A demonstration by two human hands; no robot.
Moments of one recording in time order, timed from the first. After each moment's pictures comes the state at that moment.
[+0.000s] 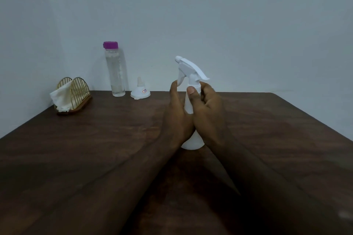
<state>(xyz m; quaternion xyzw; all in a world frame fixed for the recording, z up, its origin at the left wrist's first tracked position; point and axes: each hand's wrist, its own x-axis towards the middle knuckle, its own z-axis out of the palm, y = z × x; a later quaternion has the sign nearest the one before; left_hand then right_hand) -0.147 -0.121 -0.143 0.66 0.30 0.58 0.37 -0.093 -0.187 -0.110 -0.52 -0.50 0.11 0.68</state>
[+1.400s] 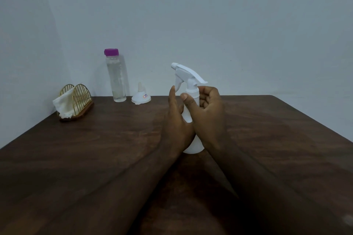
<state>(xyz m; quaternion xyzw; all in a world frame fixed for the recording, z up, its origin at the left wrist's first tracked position) -0.159 -0.140 -0.141 0.72 0.29 0.55 0.32 -0.096 -0.190 -0.110 -0.50 -0.47 0.12 0.72</state>
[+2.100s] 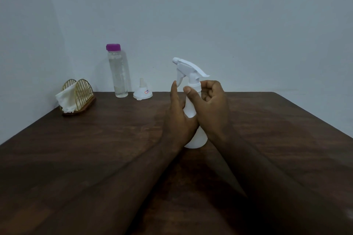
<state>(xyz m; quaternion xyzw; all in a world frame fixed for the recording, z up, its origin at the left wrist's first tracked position) -0.158 -0.136 -0.144 0.71 0.31 0.56 0.28 -0.091 -0.192 -0.103 -0.51 -0.47 0.13 0.71</state>
